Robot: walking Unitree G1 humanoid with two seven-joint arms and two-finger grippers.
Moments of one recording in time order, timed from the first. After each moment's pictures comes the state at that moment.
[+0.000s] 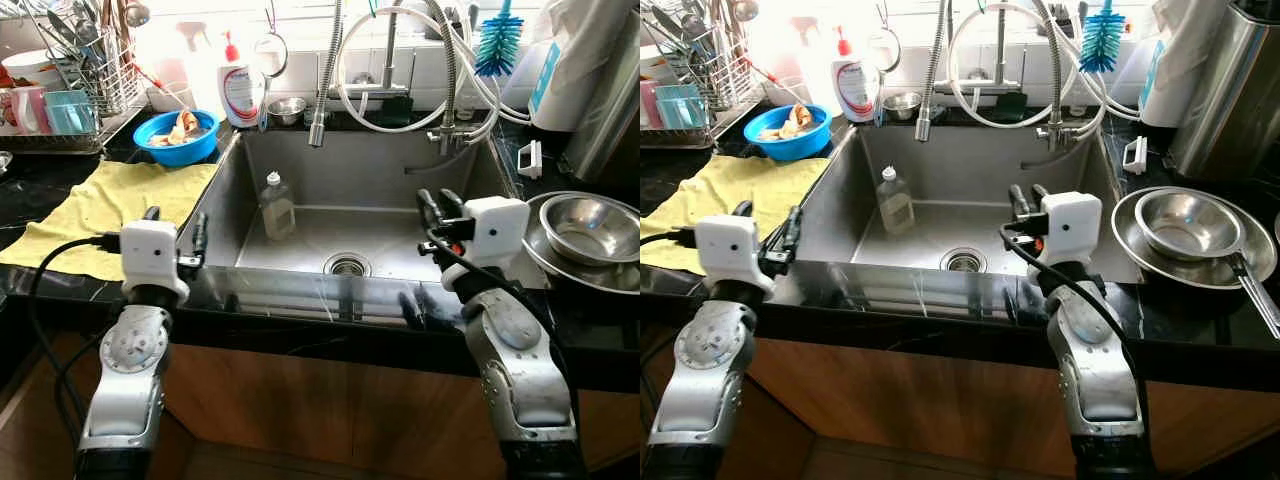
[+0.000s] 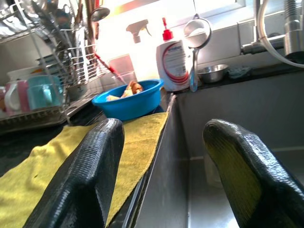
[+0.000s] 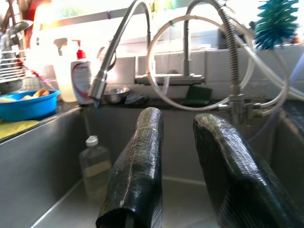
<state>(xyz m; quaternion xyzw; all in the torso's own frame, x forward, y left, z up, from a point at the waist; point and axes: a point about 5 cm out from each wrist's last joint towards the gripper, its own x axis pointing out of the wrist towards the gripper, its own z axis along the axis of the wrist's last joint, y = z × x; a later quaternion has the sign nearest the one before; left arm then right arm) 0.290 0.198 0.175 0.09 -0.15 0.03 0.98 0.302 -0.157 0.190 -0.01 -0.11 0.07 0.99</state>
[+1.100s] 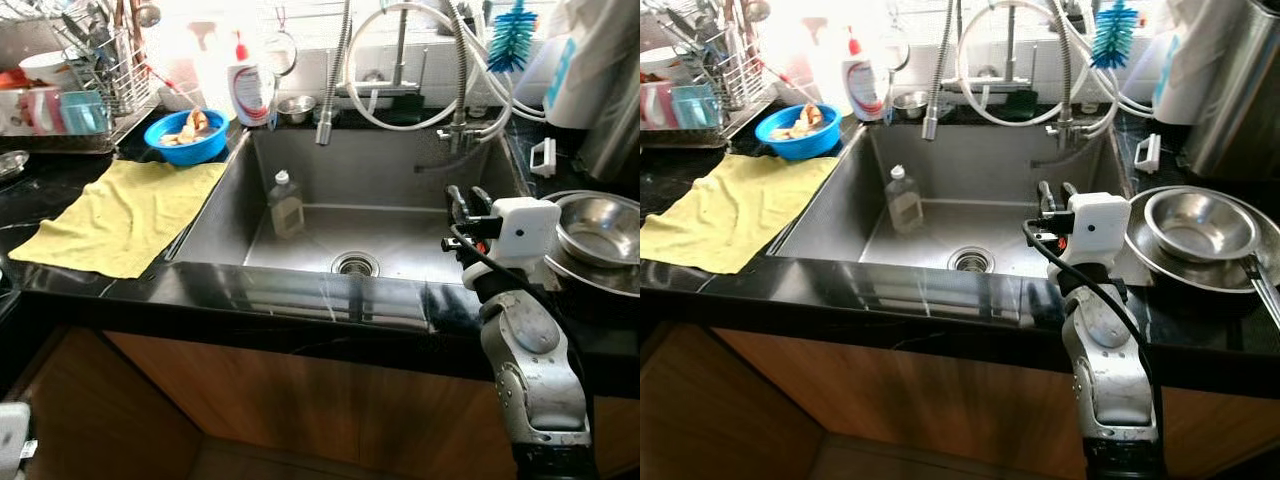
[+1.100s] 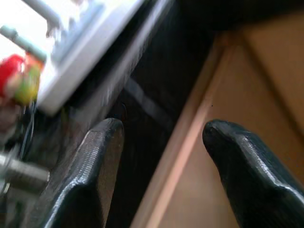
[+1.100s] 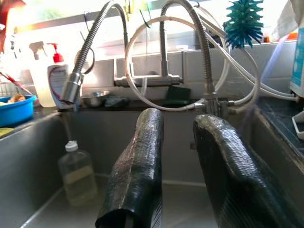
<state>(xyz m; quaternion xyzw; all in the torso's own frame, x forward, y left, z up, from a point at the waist) 0.110 0.332 0.079 0.30 0.15 0.25 0.91 0.300 -0.172 0.188 -0.01 -0.11 0.03 0.99</state>
